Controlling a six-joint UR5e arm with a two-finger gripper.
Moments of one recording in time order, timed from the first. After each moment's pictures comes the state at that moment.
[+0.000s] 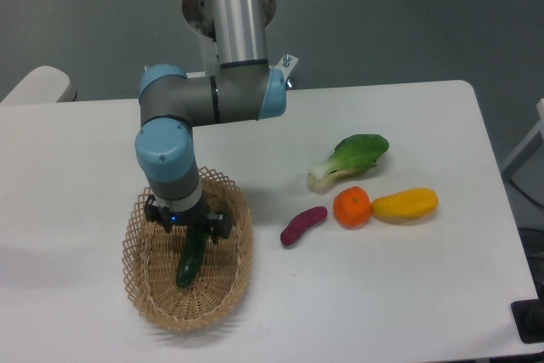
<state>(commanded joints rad) 2.13 -2.05 -1.75 -0.86 1.58 0.39</state>
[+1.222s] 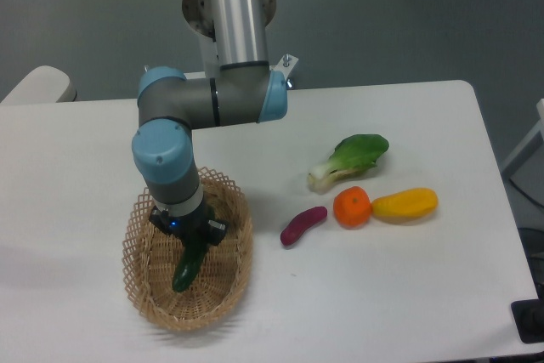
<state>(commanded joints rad) 2.17 -1.99 -1.61 -0.88 1.60 0.49</state>
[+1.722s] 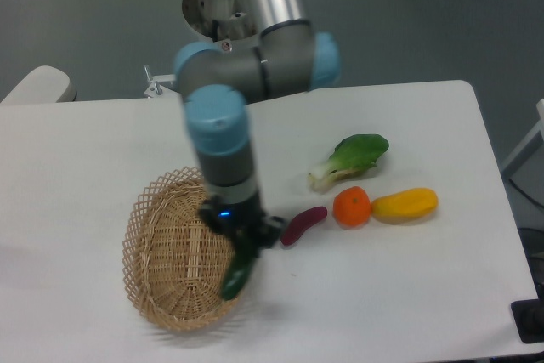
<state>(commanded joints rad) 2.42 -1.97 -1.48 -1.05 1.59 0.86</state>
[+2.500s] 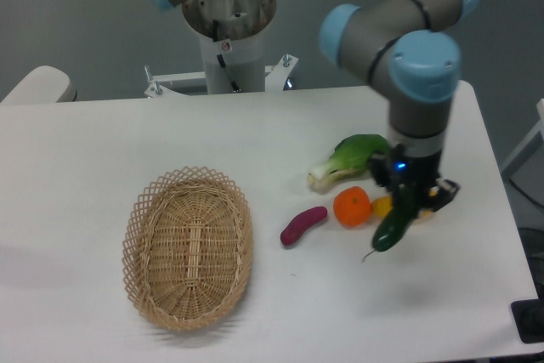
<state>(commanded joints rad) 2.71 -1.99 -1.41 -1.08 1.55 1.42</state>
